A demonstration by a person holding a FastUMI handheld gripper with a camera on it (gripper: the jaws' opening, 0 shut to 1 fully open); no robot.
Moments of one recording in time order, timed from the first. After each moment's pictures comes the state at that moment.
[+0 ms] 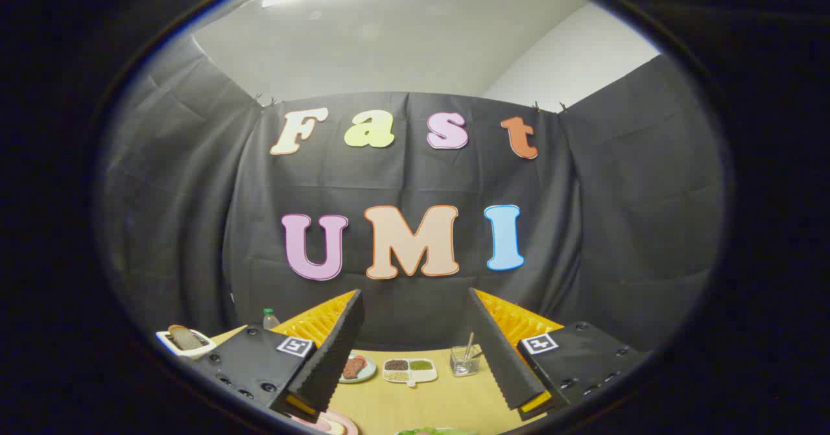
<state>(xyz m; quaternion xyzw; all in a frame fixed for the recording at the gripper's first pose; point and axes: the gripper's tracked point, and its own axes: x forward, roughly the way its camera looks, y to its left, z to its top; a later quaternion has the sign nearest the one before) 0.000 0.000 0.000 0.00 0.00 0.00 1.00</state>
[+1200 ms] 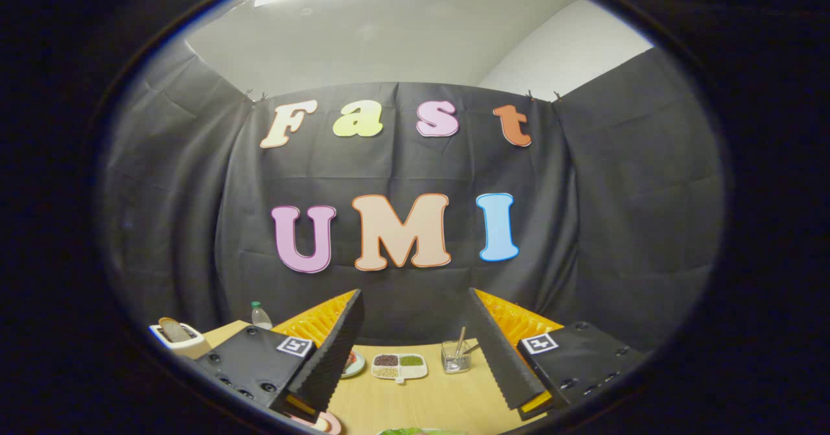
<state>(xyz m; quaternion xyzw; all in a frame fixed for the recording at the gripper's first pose) 0.019 -0.036 -0.024 0.01 0.02 0.00 1.00</state>
